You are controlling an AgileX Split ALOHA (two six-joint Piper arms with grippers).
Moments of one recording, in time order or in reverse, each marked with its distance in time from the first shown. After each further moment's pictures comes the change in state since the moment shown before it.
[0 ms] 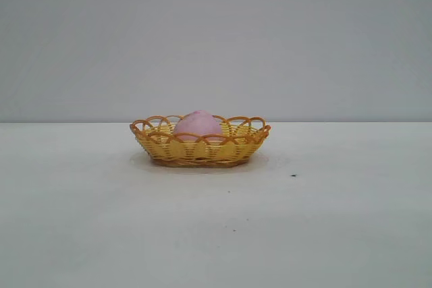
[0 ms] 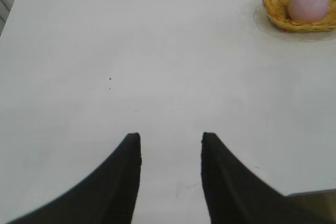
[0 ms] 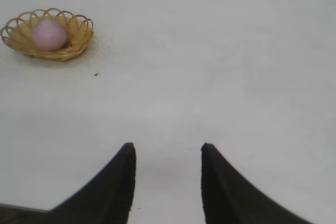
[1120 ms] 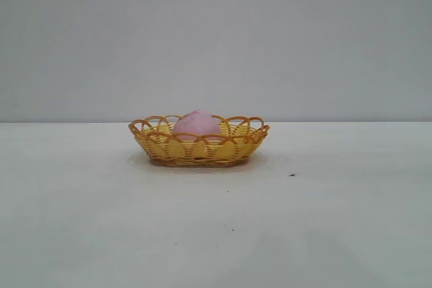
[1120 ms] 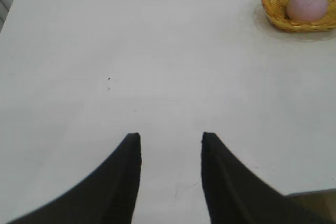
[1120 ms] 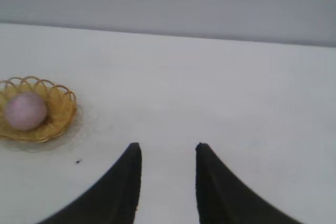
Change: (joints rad) left arm -0.001 0.000 0.000 0.000 0.000 -0.002; right arm 0.000 0.309 -0.122 0.014 -0.146 -0.025
